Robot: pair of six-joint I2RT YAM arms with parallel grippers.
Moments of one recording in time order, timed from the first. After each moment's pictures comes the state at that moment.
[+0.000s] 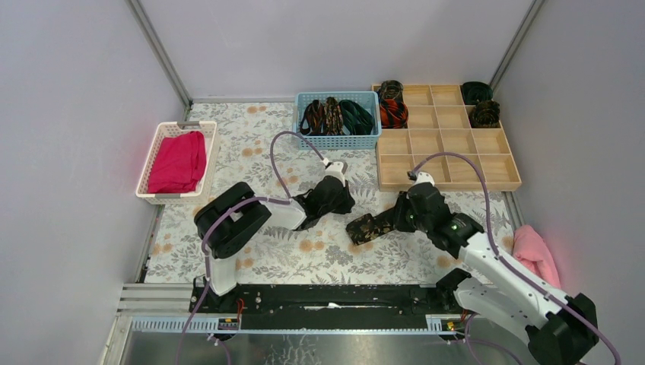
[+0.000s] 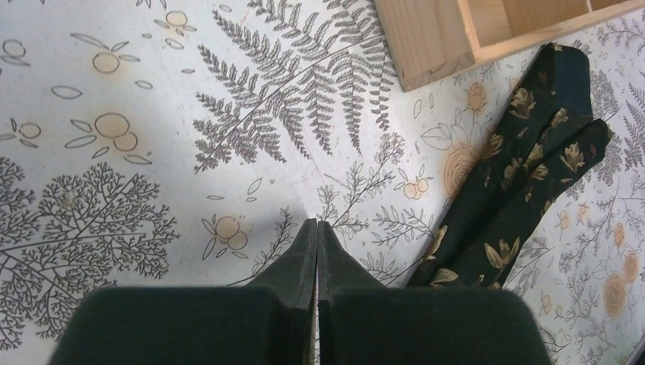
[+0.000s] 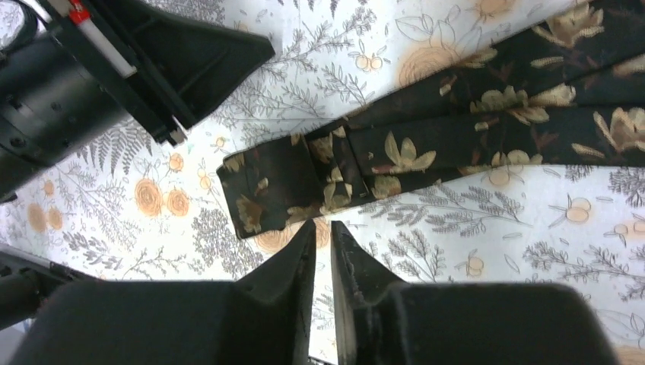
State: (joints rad) left arm -0.84 1.88 0.85 0.47 -0.09 -0.66; right arm 0.60 0.90 0.60 -0.49 0.06 0.63
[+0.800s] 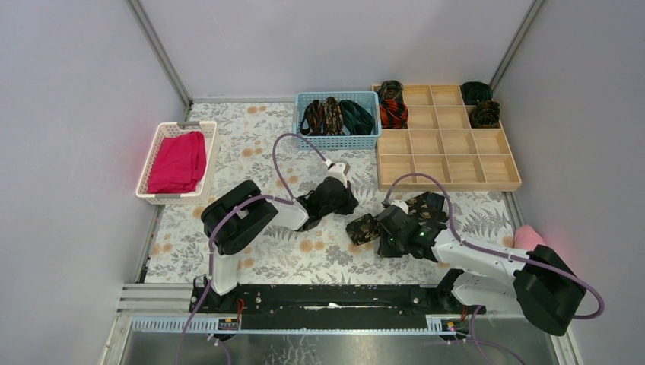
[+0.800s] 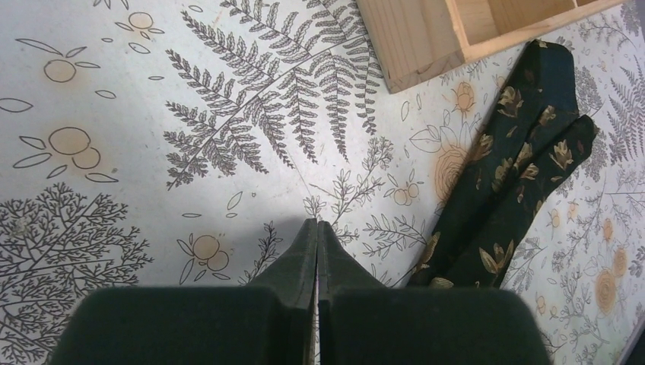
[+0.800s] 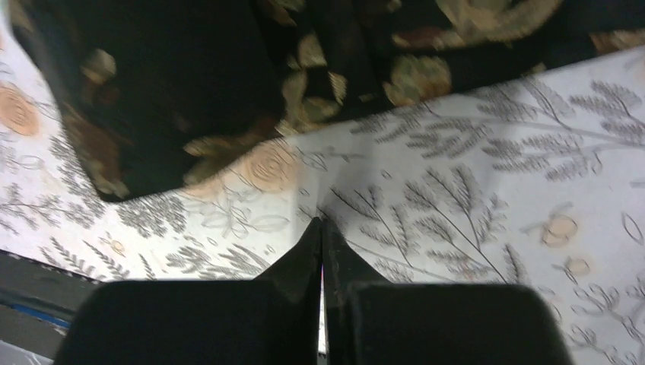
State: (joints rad) left arm -0.84 1.94 0.86 0.54 -0.06 -0.66; right arm 0.83 1.10 0.45 -0.45 0.07 0.76
